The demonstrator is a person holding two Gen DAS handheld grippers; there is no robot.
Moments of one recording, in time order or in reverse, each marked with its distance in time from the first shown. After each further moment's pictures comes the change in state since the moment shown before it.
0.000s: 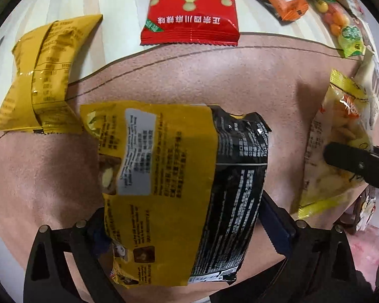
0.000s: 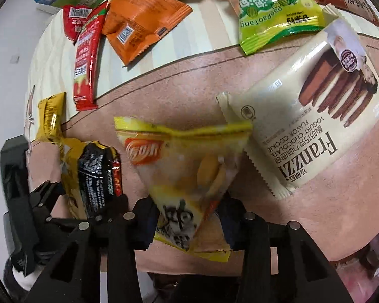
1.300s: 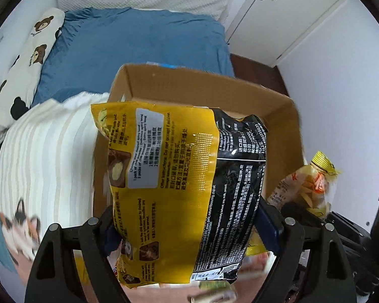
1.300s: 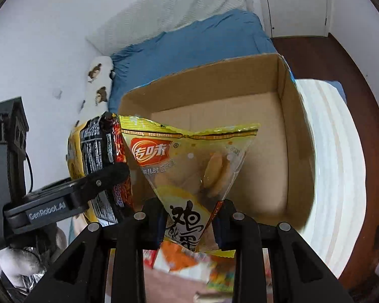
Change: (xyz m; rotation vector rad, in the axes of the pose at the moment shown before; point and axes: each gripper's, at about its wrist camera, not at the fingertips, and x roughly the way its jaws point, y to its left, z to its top) left arm -0.223 -0.020 0.313 -0.344 -0.343 -0.140; right arm -0.260 0.037 0.289 -0.235 -0.281 0.089
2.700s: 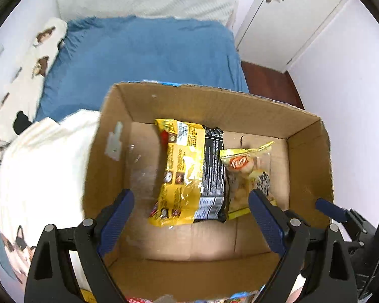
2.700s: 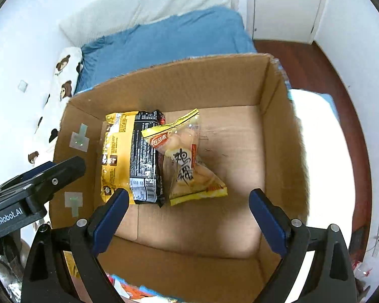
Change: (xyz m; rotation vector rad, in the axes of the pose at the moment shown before) left arm 0.023 0.034 -0.027 0.025 -0.083 0.071; right arm 0.045 -0.033 0.034 -0.048 -0.019 -0.201
